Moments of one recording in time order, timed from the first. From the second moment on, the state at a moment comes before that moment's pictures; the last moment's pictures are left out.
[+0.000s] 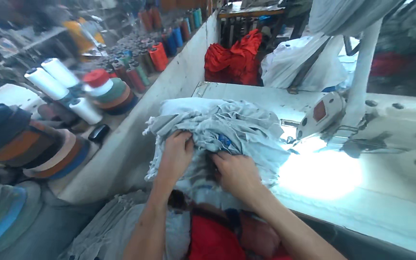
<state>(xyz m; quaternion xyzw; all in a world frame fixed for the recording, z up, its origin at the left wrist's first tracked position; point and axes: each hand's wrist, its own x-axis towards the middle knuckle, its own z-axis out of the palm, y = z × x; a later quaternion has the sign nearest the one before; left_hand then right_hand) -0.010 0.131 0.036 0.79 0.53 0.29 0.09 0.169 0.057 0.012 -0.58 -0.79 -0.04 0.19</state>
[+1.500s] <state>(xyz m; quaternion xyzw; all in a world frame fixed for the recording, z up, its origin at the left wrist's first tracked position) -0.041 0.013 -0.017 0.71 0.54 0.42 0.17 0.166 0.036 -0.004 -0.44 -0.84 -0.11 0.30</state>
